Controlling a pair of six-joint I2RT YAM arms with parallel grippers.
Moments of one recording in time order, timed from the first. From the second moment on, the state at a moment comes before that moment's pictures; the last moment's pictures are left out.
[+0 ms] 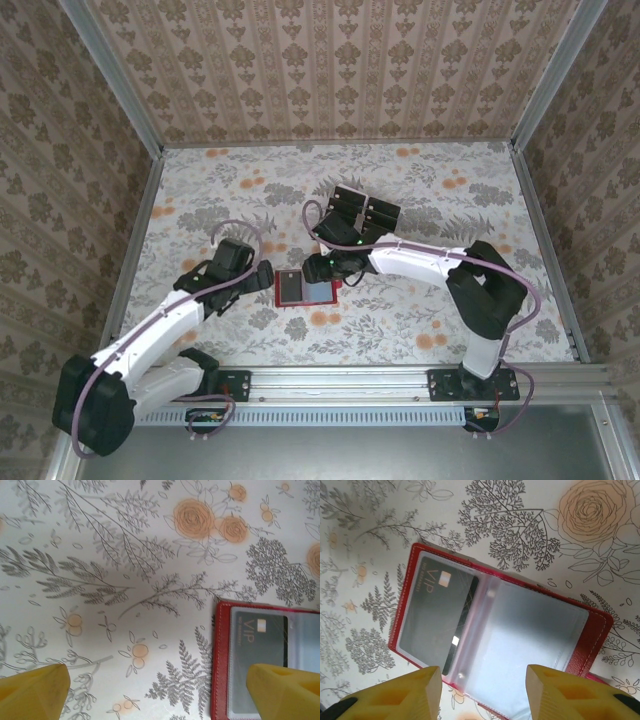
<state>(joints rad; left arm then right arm) -0.53 0.97 0.55 -0.55 -0.15 -0.64 0.81 1.82 1.23 -0.46 -0.16 0.54</state>
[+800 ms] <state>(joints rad) -0.61 1.00 0.51 -0.47 -0.09 -0.71 0.80 1.95 1.29 -0.48 -0.16 0.50</state>
